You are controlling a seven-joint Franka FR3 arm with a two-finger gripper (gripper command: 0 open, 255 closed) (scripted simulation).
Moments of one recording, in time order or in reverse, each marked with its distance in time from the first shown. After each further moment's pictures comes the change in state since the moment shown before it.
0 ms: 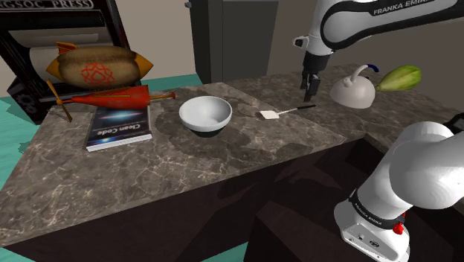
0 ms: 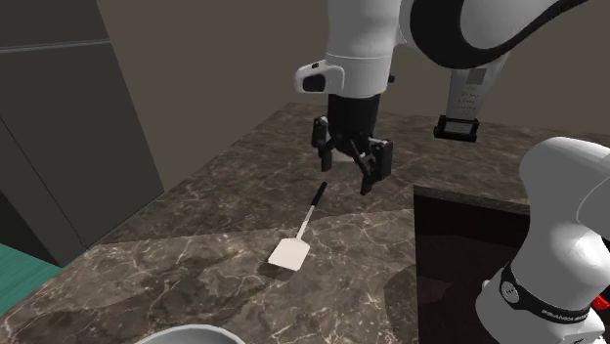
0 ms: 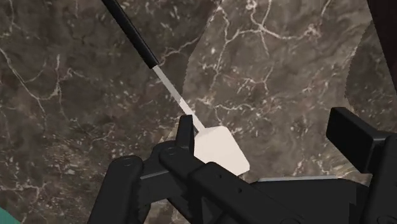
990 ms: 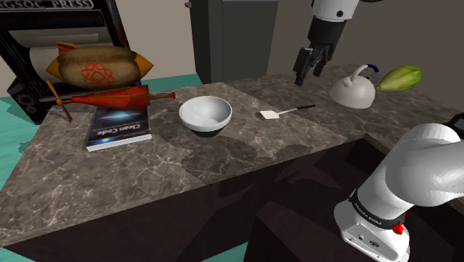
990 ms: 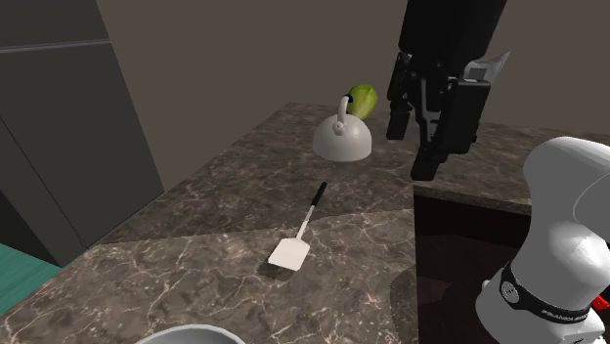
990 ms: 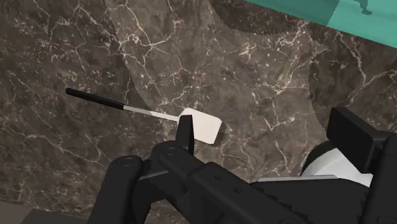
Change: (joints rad) arm -0.111 -0.213 0.378 0.110 0.229 -0.299 0.842
